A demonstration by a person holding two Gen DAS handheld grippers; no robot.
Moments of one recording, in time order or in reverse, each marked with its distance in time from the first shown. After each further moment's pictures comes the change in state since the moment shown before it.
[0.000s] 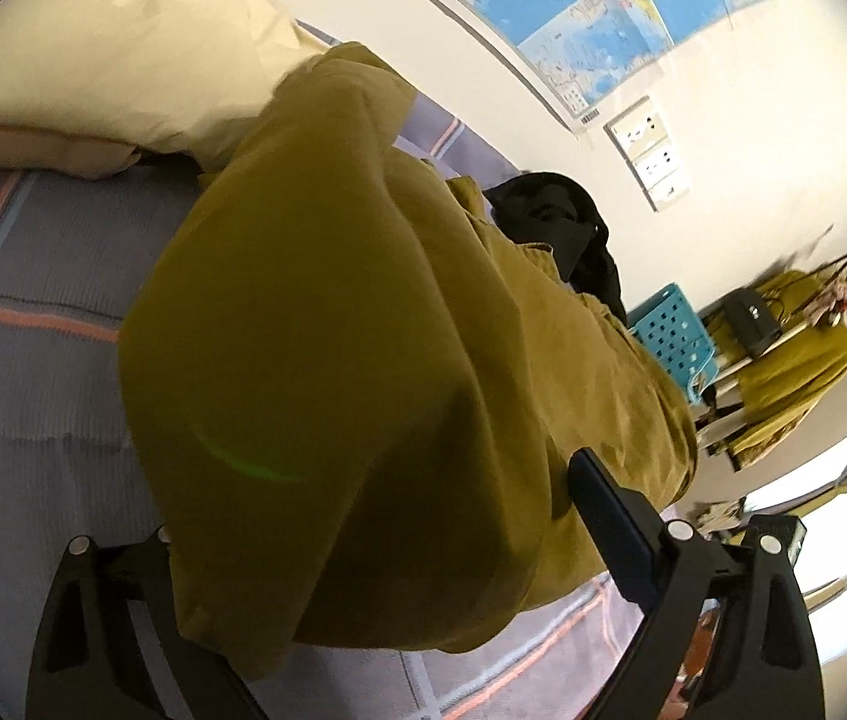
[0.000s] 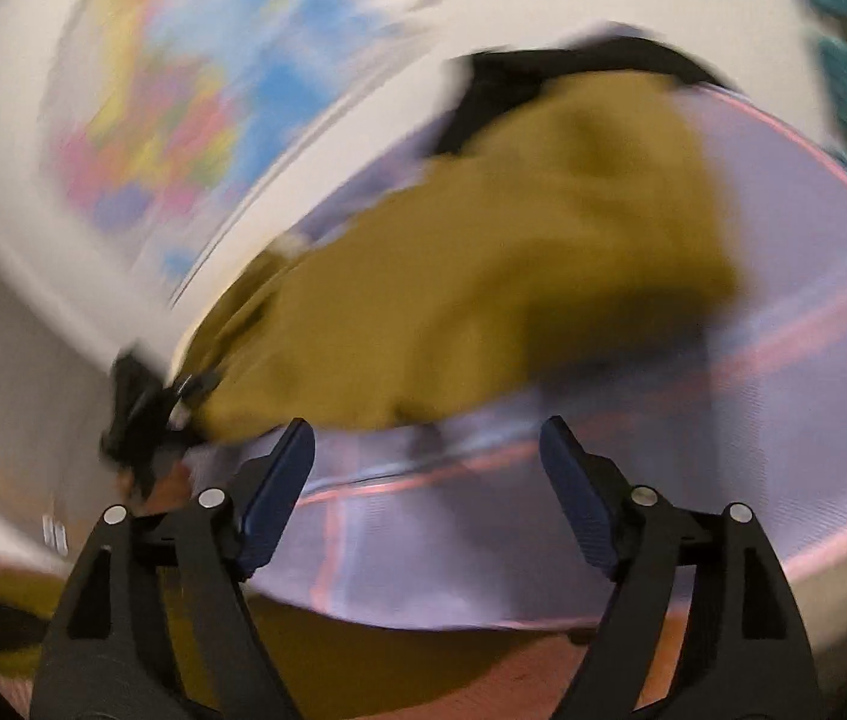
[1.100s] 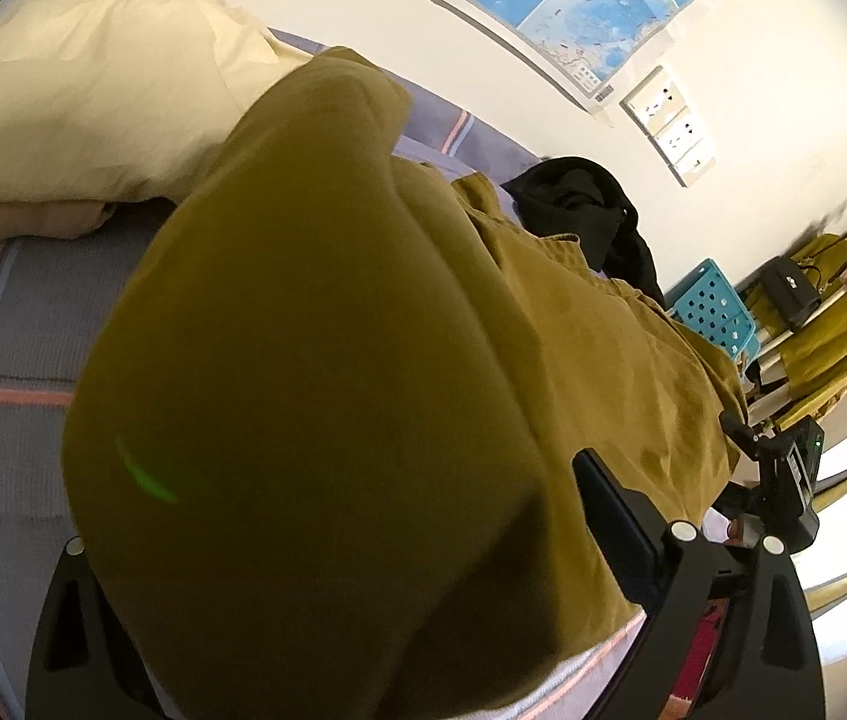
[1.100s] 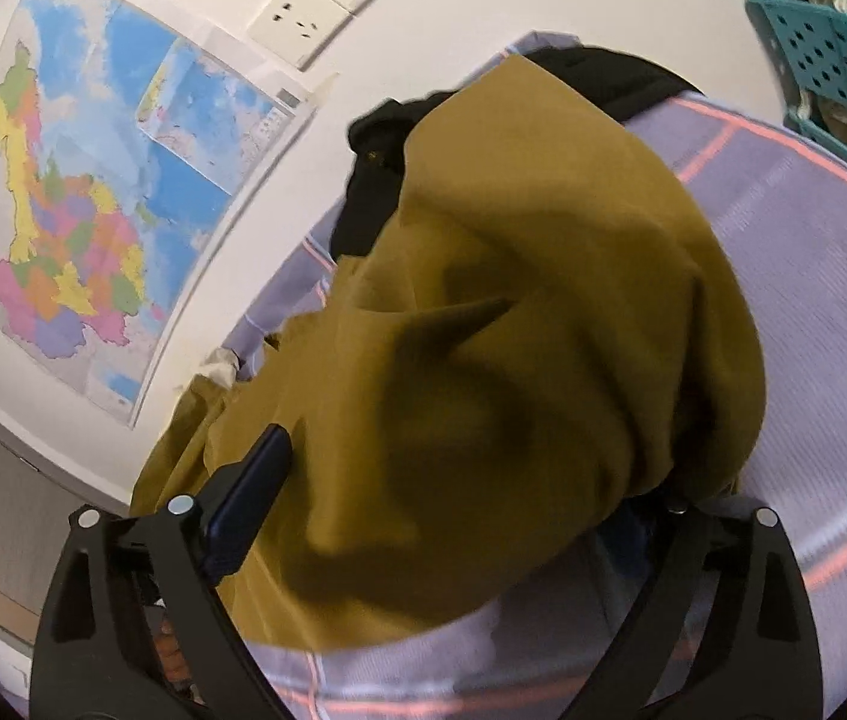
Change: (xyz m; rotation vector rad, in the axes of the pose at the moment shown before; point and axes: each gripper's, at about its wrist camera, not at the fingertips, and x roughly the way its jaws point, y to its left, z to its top) left arm 0.012 -0.005 0.018 0.066 0.017 0.106; right arm 0.066 -0.013 0.070 0.136 -0.124 -0.040
